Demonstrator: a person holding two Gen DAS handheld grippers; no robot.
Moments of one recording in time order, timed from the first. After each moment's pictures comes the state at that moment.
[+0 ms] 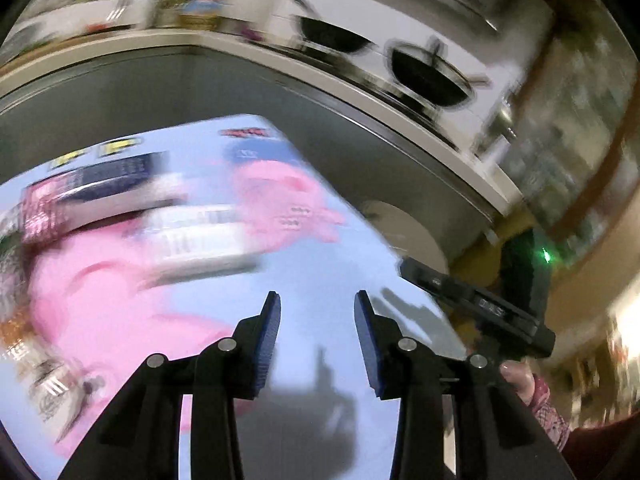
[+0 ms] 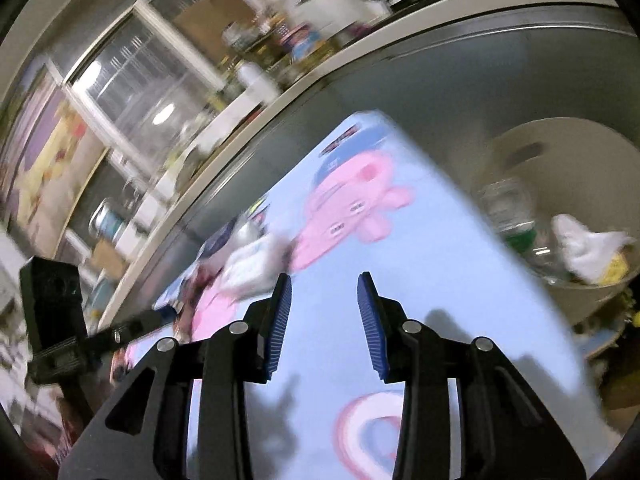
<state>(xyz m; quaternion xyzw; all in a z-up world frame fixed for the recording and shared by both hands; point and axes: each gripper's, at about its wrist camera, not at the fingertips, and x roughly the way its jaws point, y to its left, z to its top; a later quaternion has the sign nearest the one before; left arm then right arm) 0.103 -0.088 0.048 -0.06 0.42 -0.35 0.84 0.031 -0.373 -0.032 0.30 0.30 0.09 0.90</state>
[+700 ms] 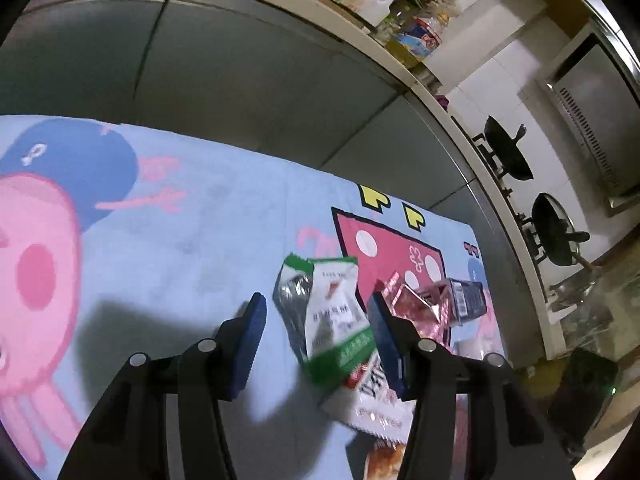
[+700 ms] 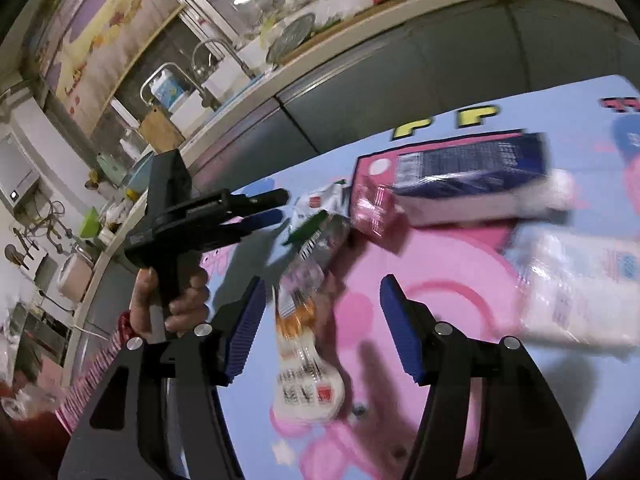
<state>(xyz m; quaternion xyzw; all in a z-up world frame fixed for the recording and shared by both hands) 0.297 0.163 -0.027 -0.23 0.46 -0.21 0.83 0.198 -0.108 -0.012 0.19 0.42 0.27 0.85</state>
